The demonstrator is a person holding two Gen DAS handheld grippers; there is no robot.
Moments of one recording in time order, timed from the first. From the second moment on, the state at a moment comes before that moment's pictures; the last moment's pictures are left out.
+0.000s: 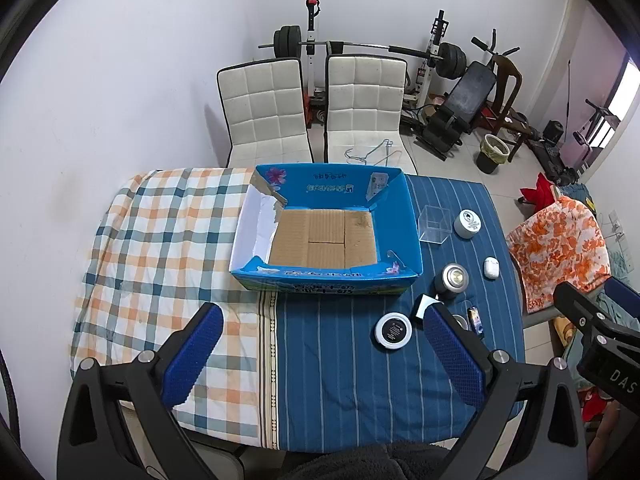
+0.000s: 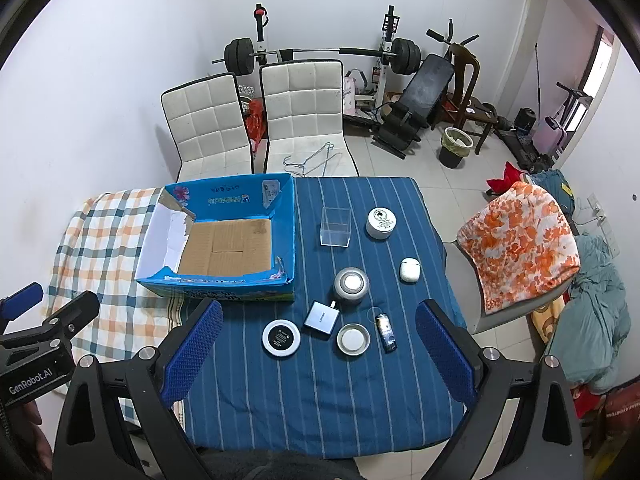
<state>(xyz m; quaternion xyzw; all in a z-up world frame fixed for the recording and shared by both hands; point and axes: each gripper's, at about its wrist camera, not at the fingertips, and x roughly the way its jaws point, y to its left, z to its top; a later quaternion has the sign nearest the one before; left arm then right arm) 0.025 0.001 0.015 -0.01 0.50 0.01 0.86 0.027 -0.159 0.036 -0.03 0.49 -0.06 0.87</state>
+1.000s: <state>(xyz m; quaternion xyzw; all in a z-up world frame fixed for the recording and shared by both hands) 0.017 -0.001 0.008 -0.01 0.51 0.00 0.86 0.023 -0.162 0.033 -0.02 0.49 -0.06 0.87</state>
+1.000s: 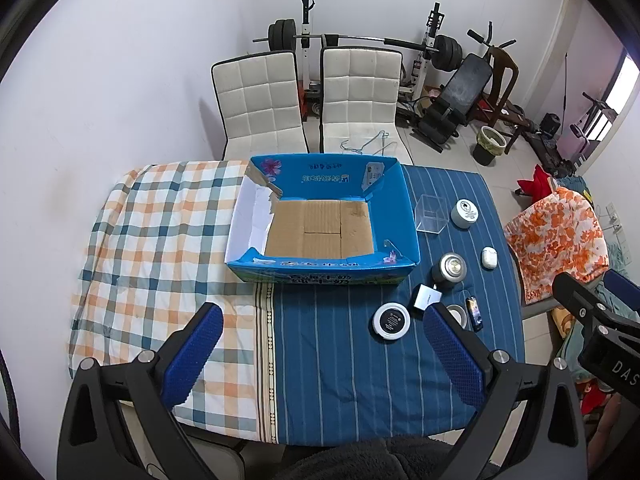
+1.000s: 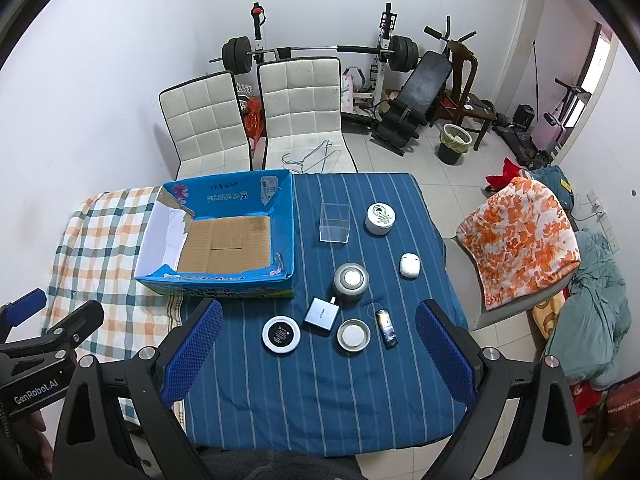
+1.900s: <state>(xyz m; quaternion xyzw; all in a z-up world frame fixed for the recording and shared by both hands) 0.112 -0.101 -0.213 0.05 0.64 -0.05 0.76 0.084 -0.324 -0.233 0.13 0.65 -0.10 0.75</state>
